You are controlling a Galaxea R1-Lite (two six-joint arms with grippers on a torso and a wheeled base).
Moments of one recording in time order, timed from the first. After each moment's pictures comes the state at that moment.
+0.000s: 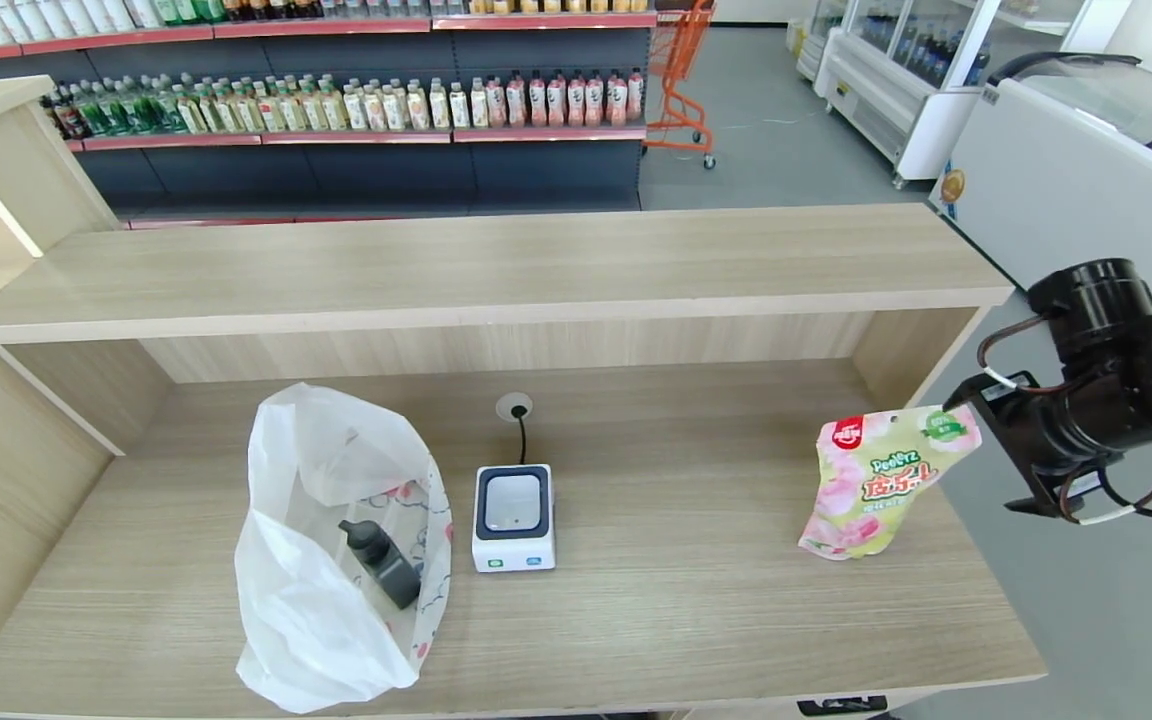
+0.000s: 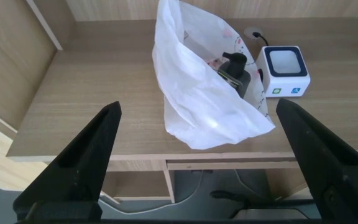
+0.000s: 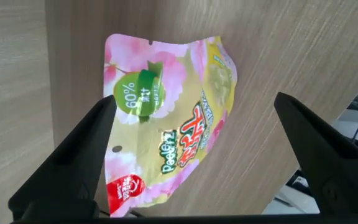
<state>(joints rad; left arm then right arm) 0.00 0.00 0.00 0.00 0.01 0.01 -0.01 1.80 -1.18 0.21 -0.17 1.20</state>
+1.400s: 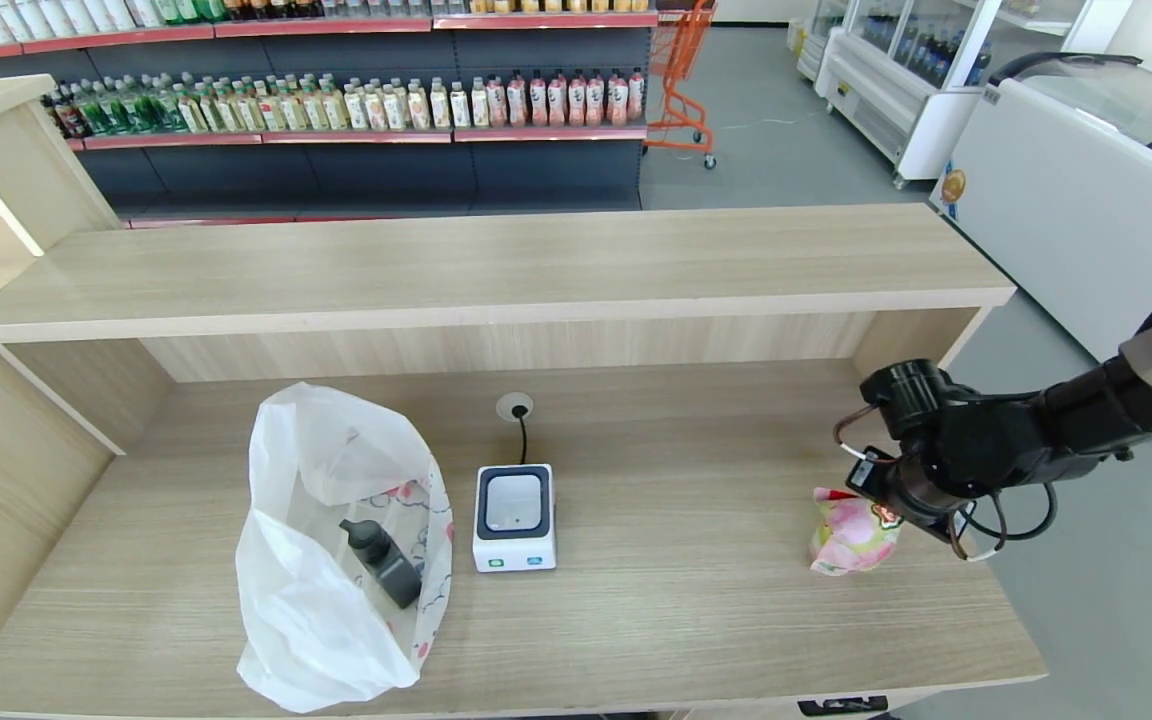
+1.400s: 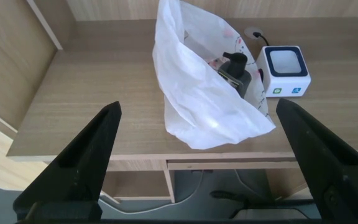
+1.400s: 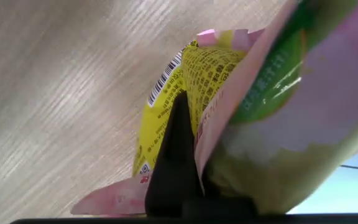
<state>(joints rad) 0.00 0.00 0.00 0.00 0.01 0.01 0.14 2.10 -1.13 -0.04 -0.35 0.75</state>
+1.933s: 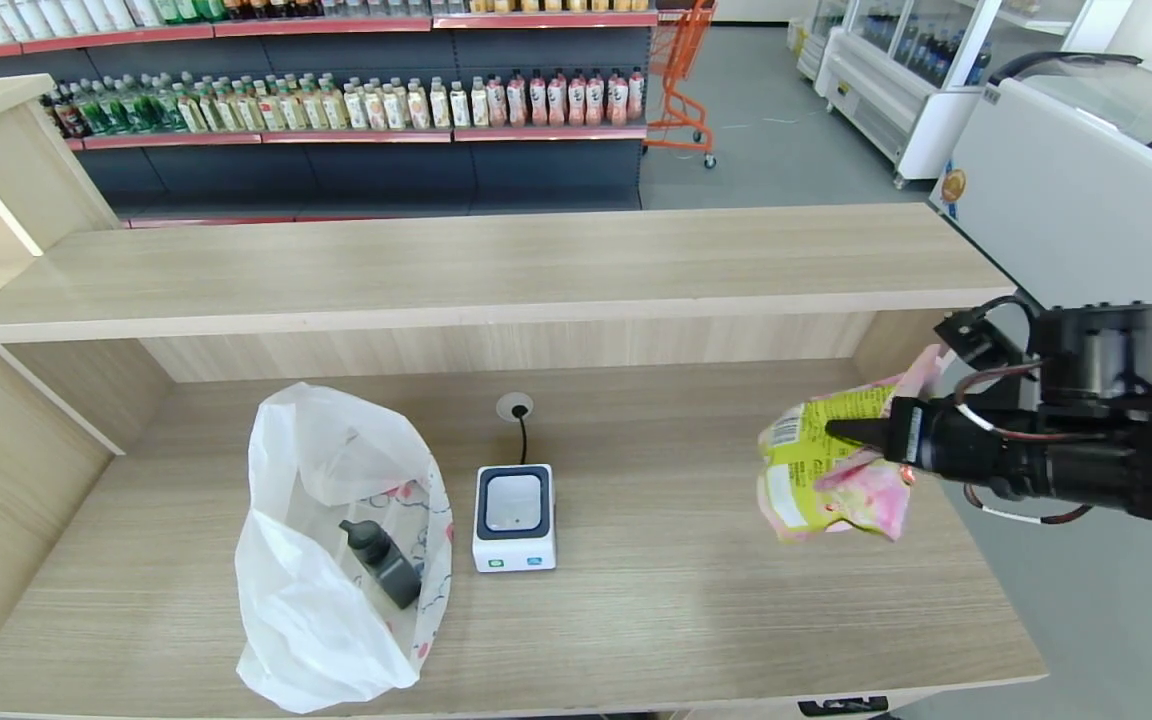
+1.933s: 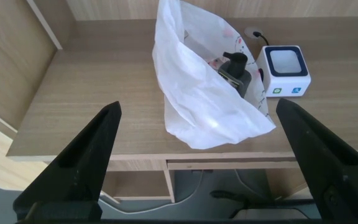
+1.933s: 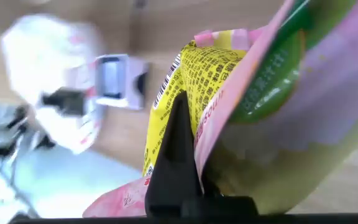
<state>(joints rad) 0.00 0.00 0.00 0.00 0.01 0.01 0.14 1.66 -0.75 -0.51 0.46 0.29</state>
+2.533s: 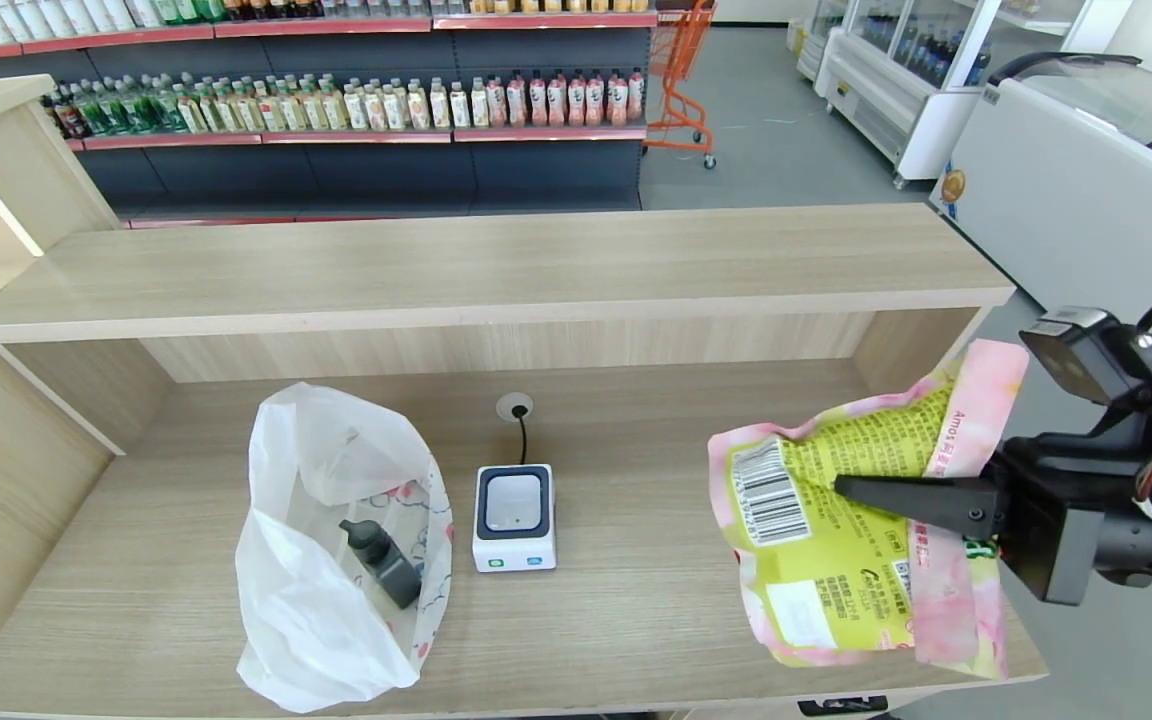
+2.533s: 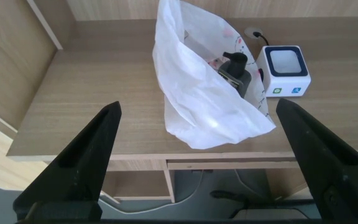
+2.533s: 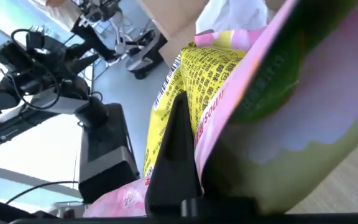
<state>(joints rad) 0.00 0.00 0.00 0.00 0.01 0.01 0.24 1.43 -0.50 -0.81 1.05 0.13</state>
